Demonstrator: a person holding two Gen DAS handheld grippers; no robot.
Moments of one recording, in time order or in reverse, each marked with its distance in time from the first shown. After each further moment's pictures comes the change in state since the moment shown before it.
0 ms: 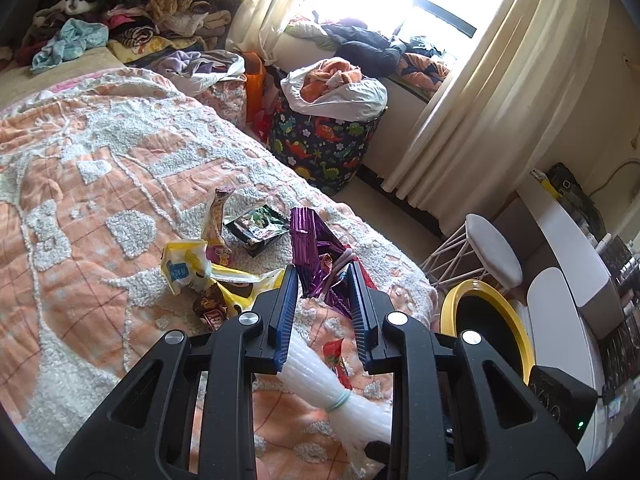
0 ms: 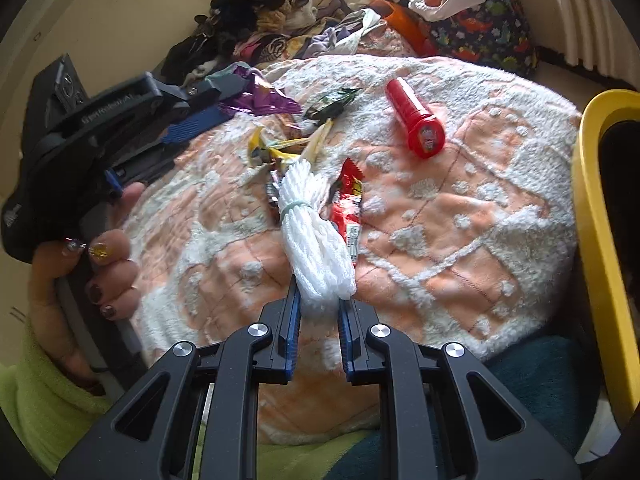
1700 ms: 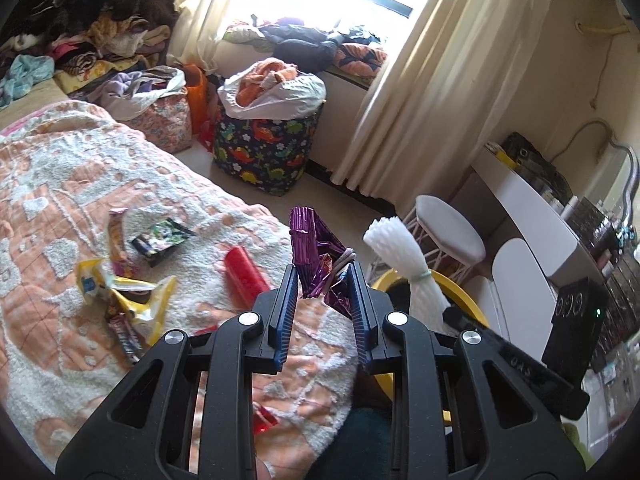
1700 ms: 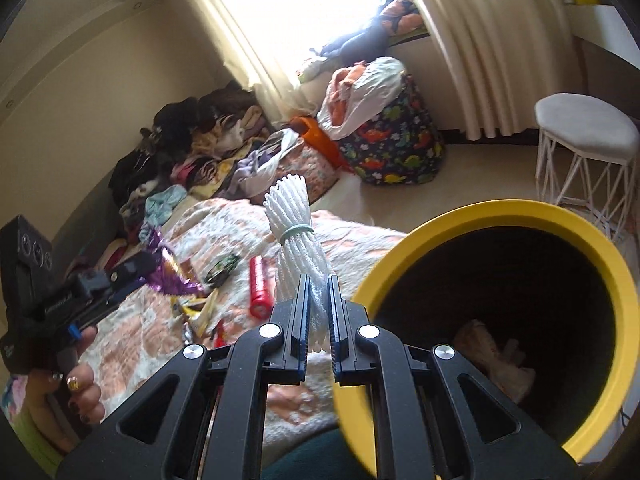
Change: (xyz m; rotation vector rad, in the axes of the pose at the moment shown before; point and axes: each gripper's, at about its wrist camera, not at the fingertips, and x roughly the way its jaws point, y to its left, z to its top) left arm 0.003 -0.090 -0.007 0.144 0.014 -0.135; right arm -0.140 -0.097 0.023 0.138 -0.434 -0.209
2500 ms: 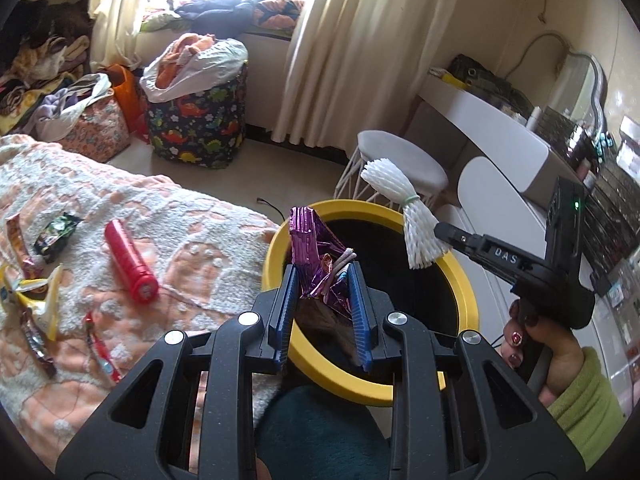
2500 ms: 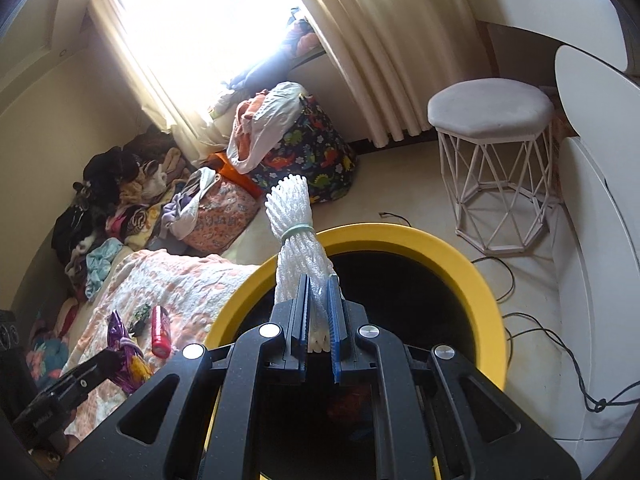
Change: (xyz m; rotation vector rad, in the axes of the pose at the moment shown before) left arm 0.061 -0.096 -0.046 0.220 0.148 -0.106; right arm -0.034 -0.111 0.006 0.176 -0.075 -0.222
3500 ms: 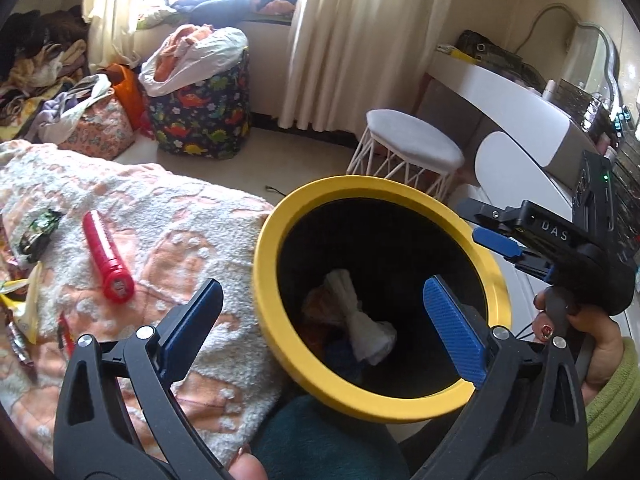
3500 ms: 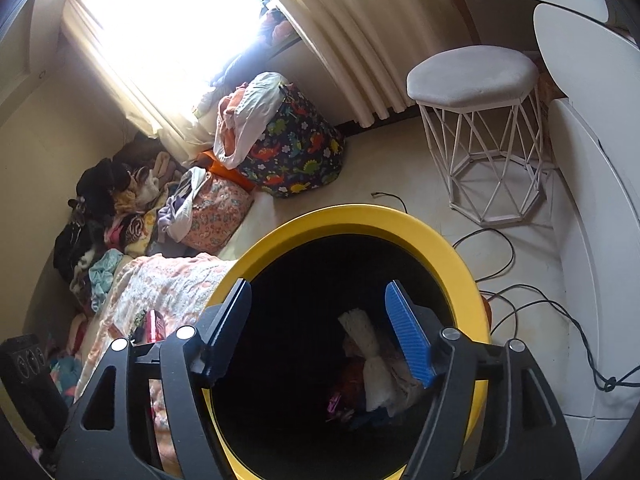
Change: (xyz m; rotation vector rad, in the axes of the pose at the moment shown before) left arm 0.040 -0.005 -0.012 0.032 0.040 0.069; right arm 0.009 -0.023 -0.002 0.096 0.055 0.004
